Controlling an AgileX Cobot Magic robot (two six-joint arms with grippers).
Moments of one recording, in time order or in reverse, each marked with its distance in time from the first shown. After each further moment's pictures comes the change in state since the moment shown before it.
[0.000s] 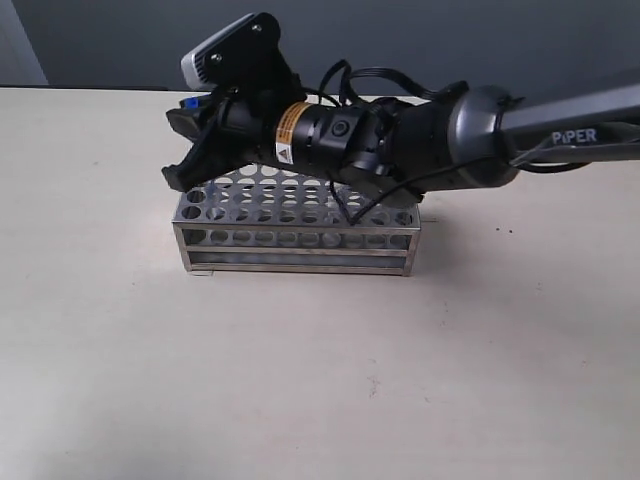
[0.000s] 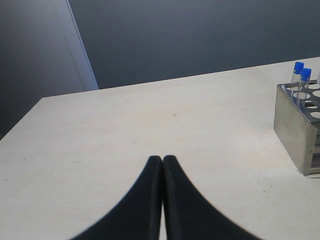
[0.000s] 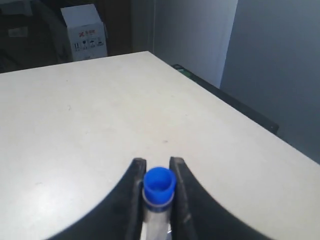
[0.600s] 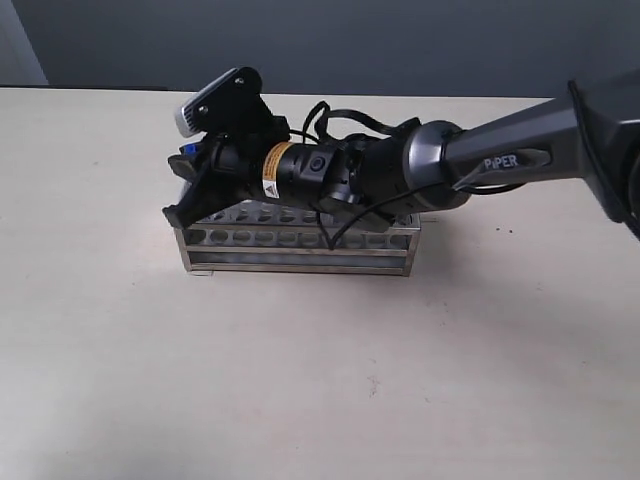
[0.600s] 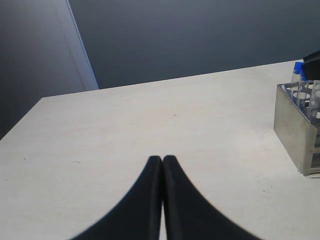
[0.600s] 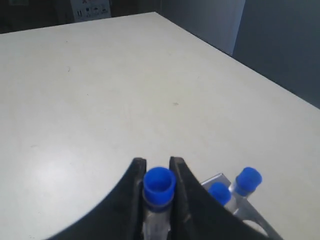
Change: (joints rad) left arm 0.000 0.000 0.000 0.000 0.000 0.000; right arm 0.014 0.132 -0.048 -0.015 0.013 0.011
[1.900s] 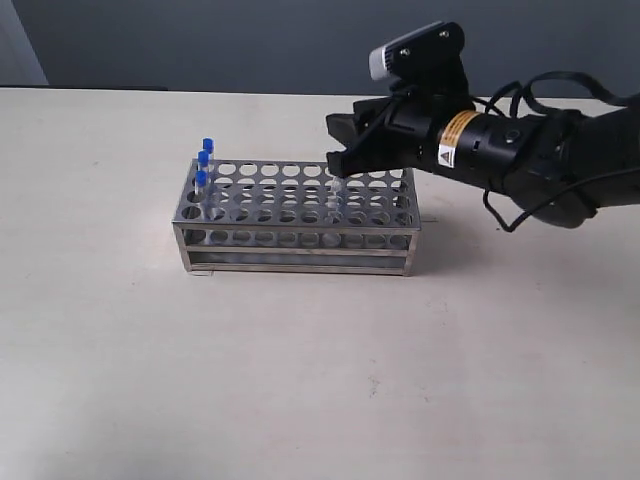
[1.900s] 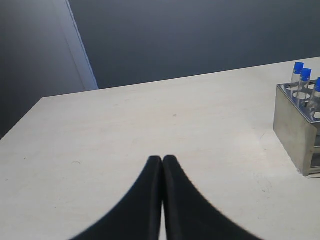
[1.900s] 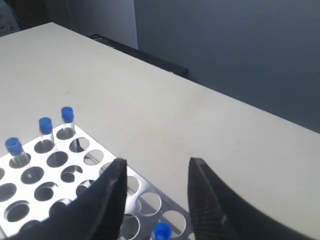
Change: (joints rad) left arm 0.000 0.000 0.000 0.000 0.000 0.000; right arm -0.292 -0.350 0.416 0.040 -0.067 0.009
